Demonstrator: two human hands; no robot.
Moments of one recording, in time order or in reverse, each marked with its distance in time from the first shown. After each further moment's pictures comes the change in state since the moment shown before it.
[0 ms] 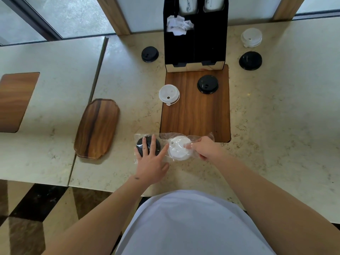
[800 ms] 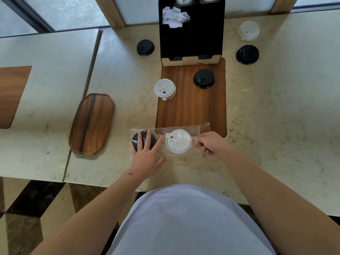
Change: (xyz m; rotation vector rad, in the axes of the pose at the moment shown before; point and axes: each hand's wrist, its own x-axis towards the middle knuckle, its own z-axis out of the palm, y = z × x) left_hand -0.004 -0.002 -0.005 -0.114 0.060 0.014; right_hand -0.009 0.016 -0.027 0.299 -0.018 0.066
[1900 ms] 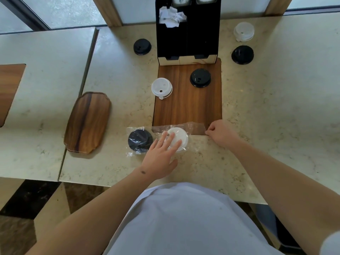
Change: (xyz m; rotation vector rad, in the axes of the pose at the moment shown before) left_hand 0.004 0.045 -0.001 0.077 -0.021 0.376; right_hand 0.020 0.003 -0.049 -0.710 0.353 -0.350
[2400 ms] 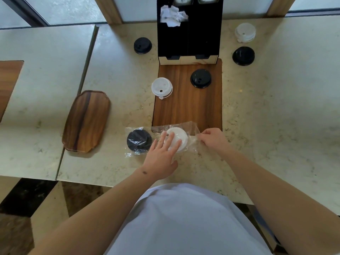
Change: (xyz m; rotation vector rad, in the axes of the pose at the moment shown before) left_hand 0.003 0.009 -0.004 -0.002 -0.052 -0.056; right_hand -0.014 -0.012 0.028 0.381 -0.055 0.130
